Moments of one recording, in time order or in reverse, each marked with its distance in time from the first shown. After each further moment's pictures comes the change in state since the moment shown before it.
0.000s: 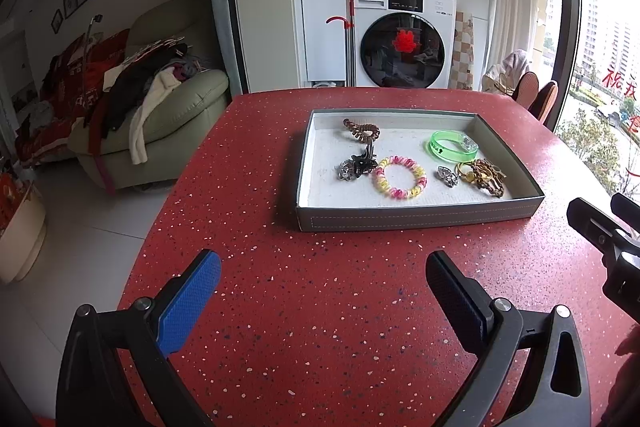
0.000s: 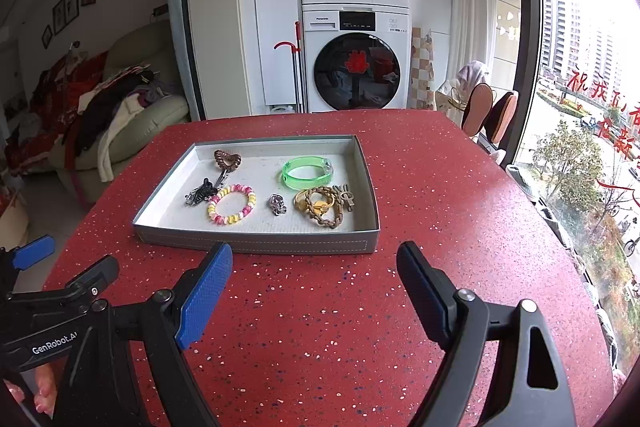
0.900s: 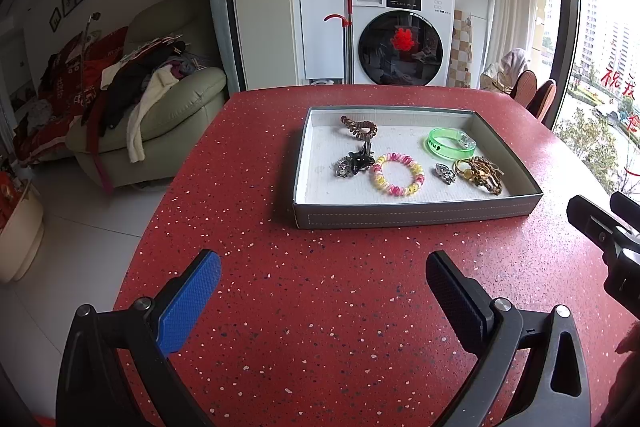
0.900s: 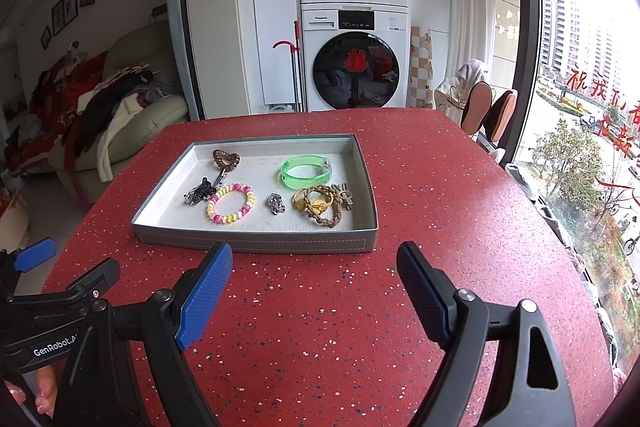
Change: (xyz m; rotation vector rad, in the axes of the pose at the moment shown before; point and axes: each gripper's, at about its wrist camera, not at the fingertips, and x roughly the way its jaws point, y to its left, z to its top) left arm 0.000 0.001 0.000 -0.001 0.003 -0.003; right arm -0.001 -0.003 -0.001 0.004 0.003 -0.002
